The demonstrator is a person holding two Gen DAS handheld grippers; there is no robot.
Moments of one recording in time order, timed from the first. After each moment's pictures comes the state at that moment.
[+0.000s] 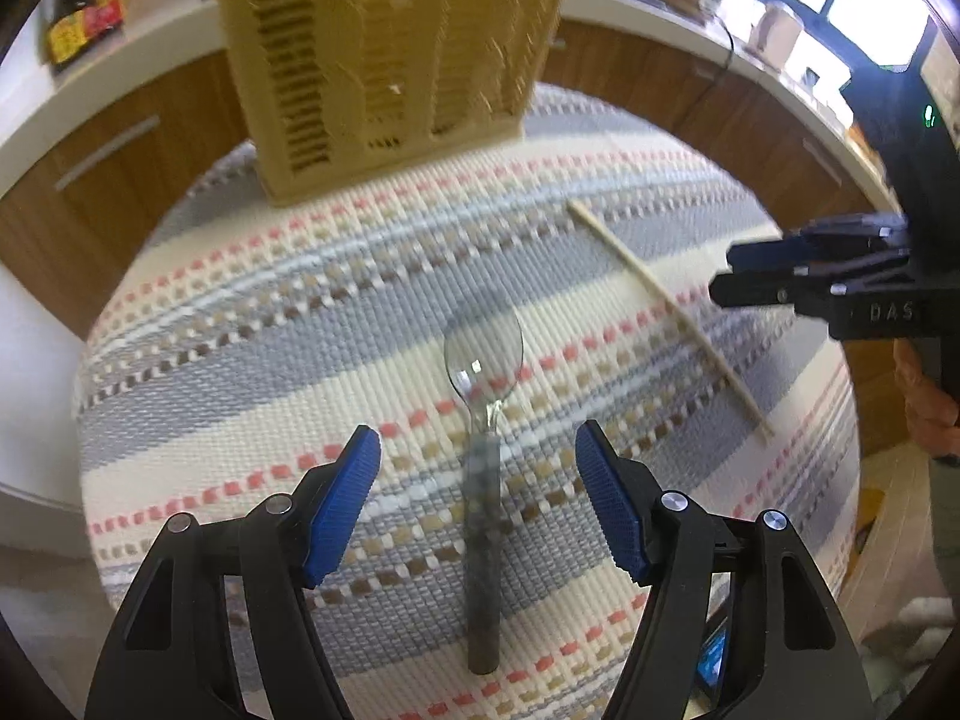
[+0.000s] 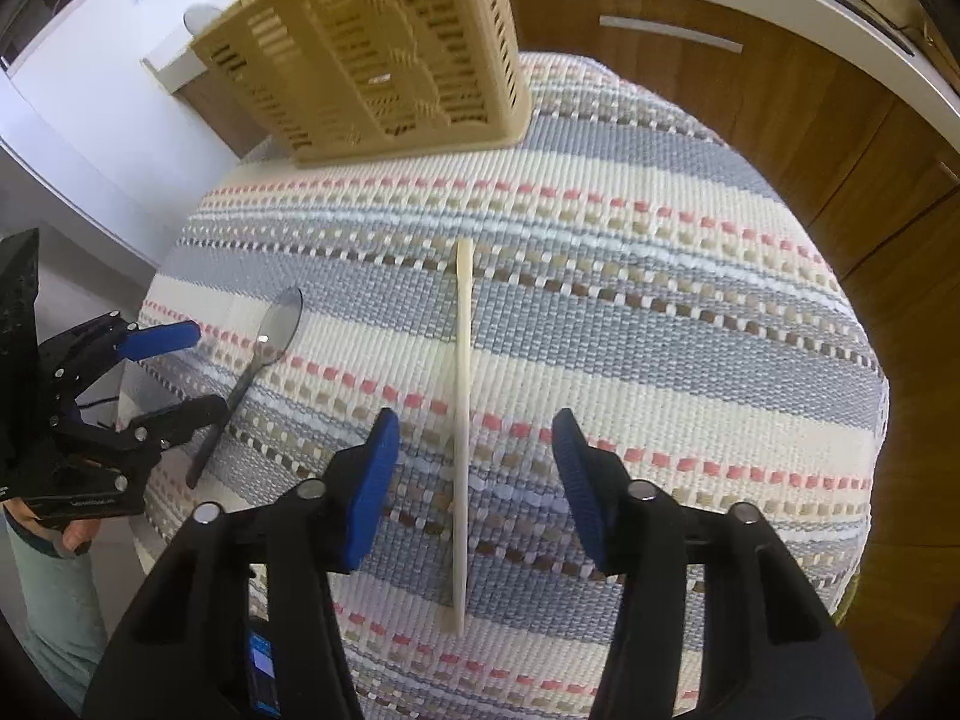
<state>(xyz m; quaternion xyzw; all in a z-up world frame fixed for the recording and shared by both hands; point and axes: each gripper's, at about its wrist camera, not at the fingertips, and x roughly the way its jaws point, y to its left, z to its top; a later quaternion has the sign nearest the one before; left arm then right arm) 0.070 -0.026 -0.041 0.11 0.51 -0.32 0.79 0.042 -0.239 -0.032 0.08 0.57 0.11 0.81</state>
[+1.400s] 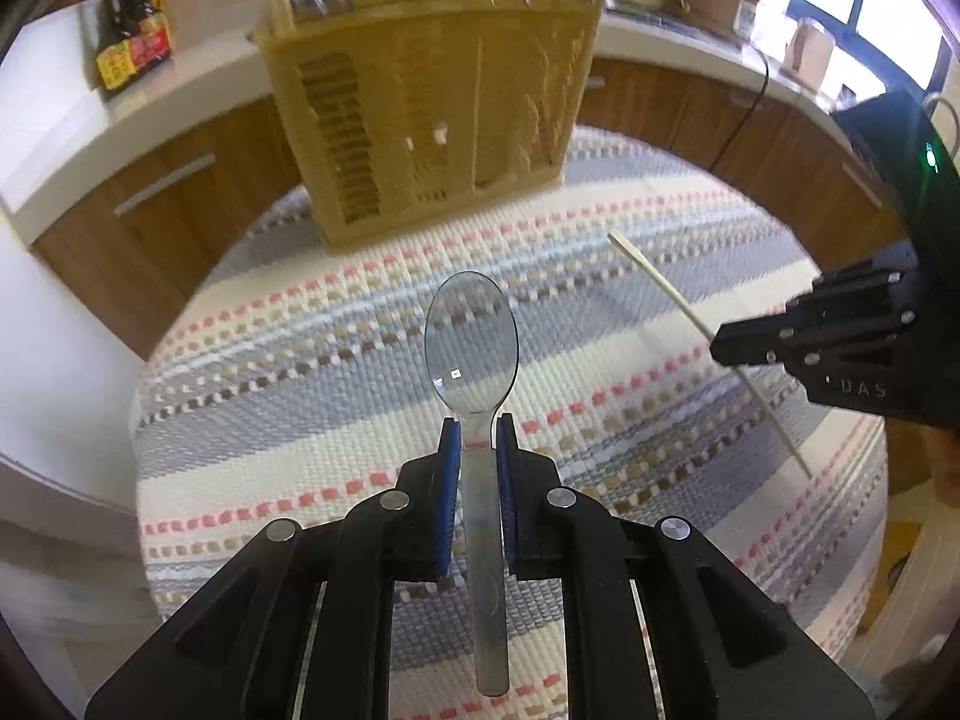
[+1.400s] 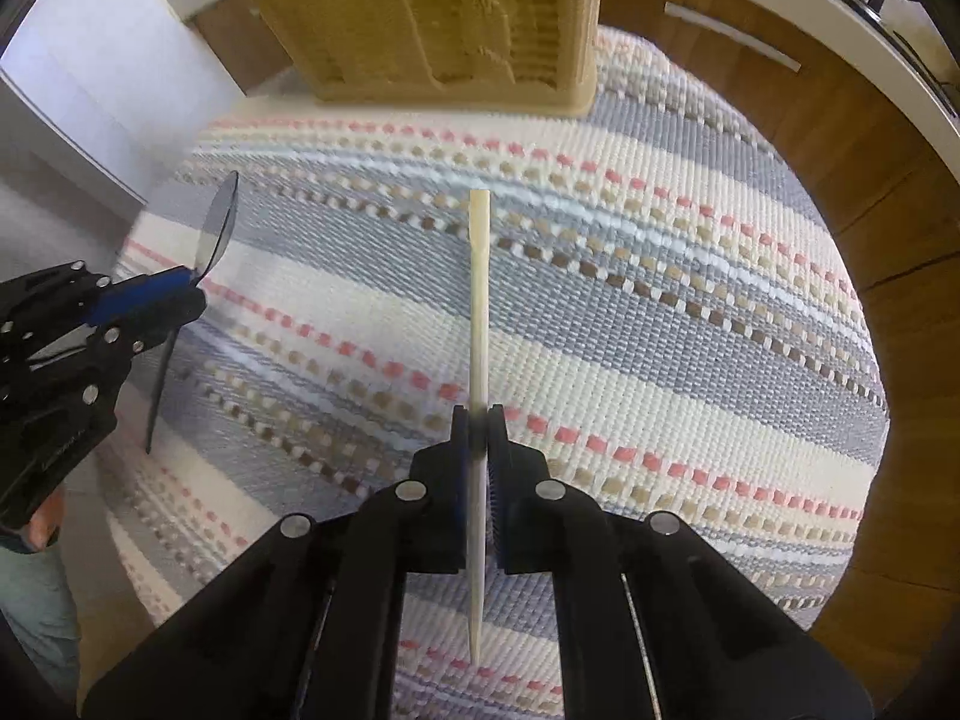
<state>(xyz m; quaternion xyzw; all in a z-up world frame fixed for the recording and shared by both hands) 0.062 -0.024 -0.006 0.11 0.46 -0.26 0.84 0.049 -0.193 -0.023 0.02 0.59 0.13 0.80</state>
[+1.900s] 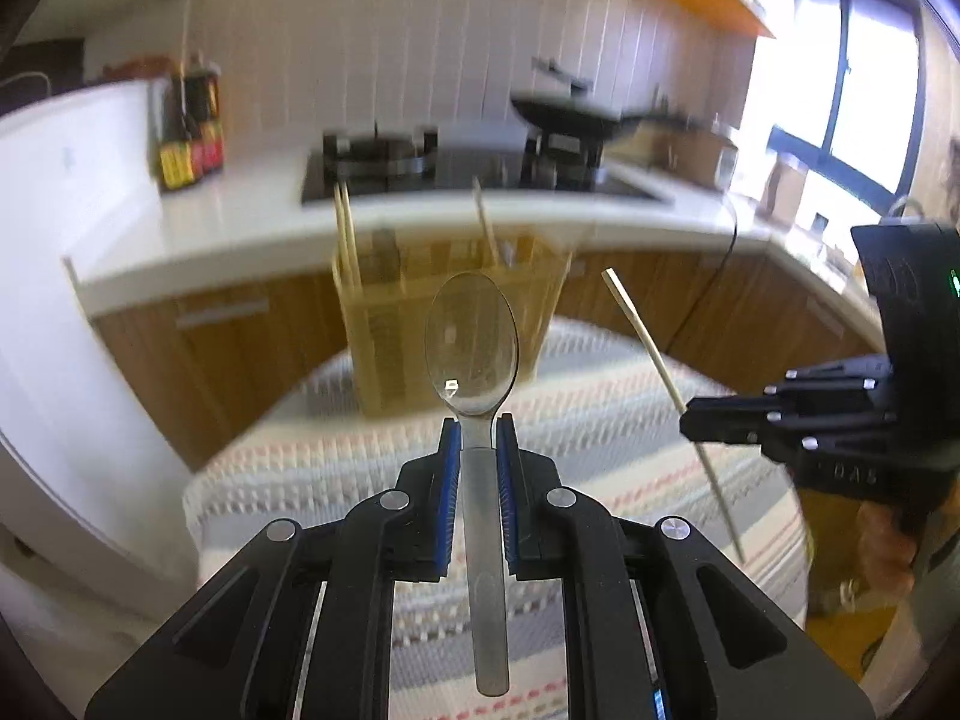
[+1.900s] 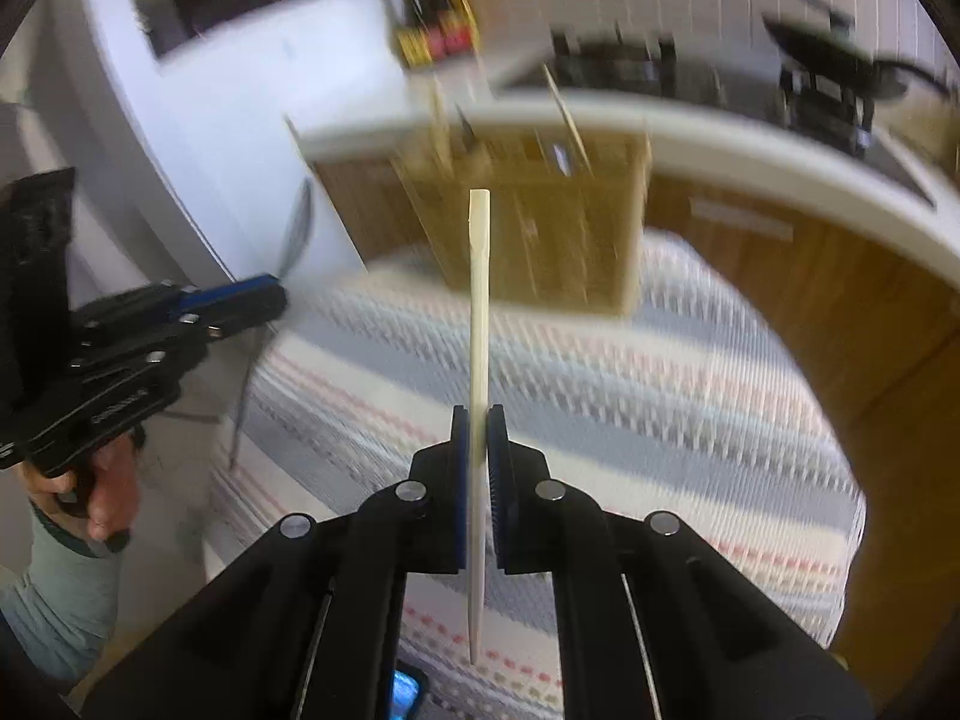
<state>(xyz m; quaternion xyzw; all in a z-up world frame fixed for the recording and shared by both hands) 0.023 -0.004 0.107 0.03 0.32 -0.27 0.91 -0.003 -0.192 0.106 0.06 0.38 0.21 0.90</state>
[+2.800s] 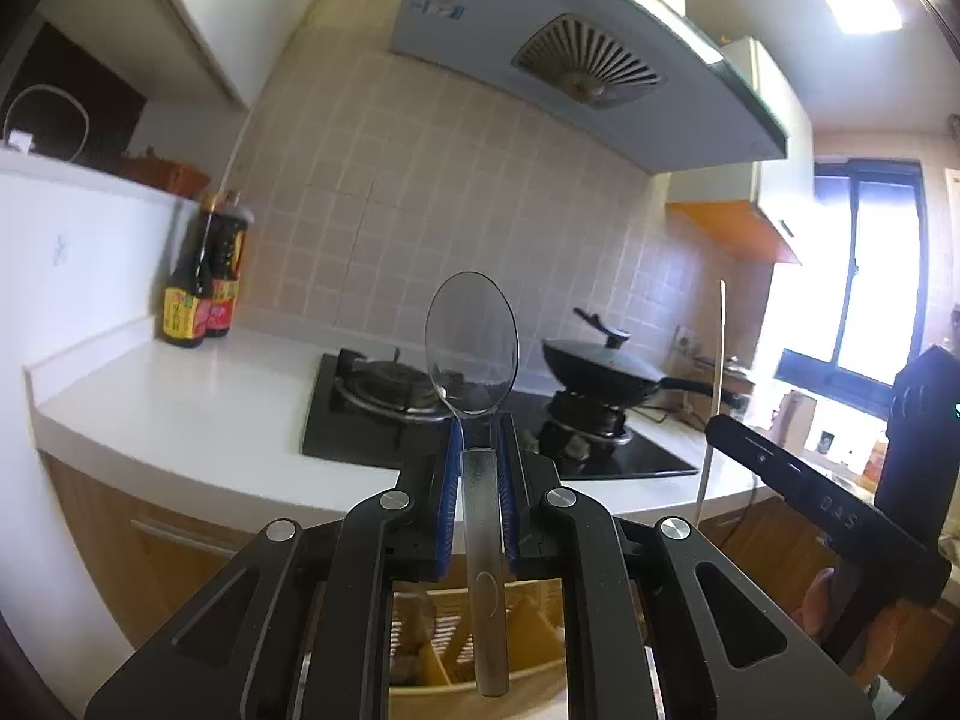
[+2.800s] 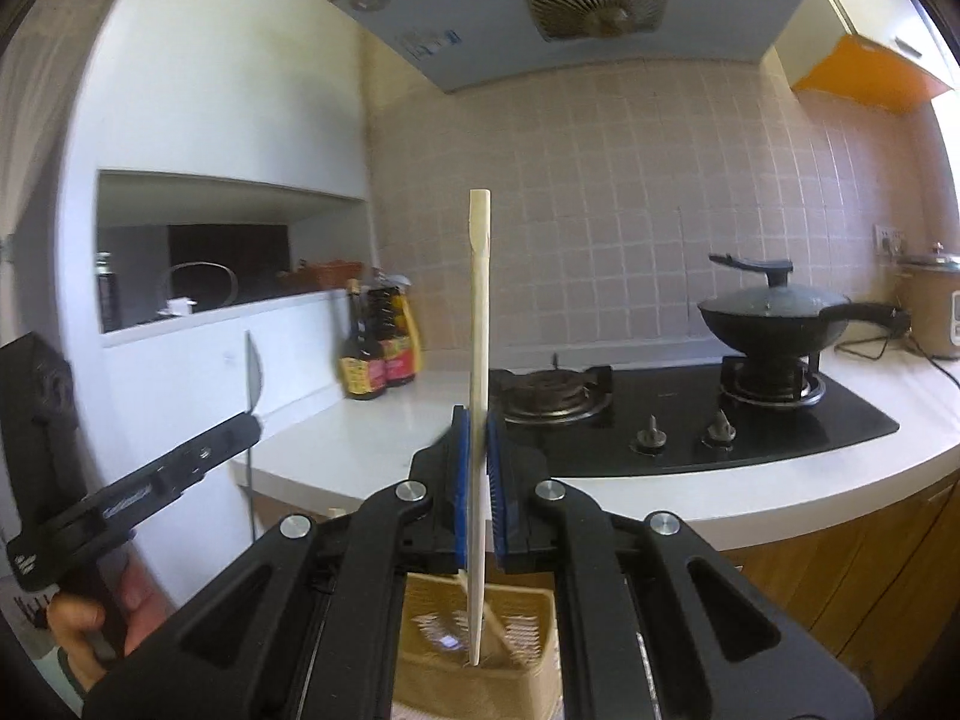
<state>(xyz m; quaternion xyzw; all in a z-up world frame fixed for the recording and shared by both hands) 0.148 -0.021 0.154 -0.12 0.09 -0.25 0.96 0.124 -0.246 0.168 0.10 0.08 0.10 0.99</state>
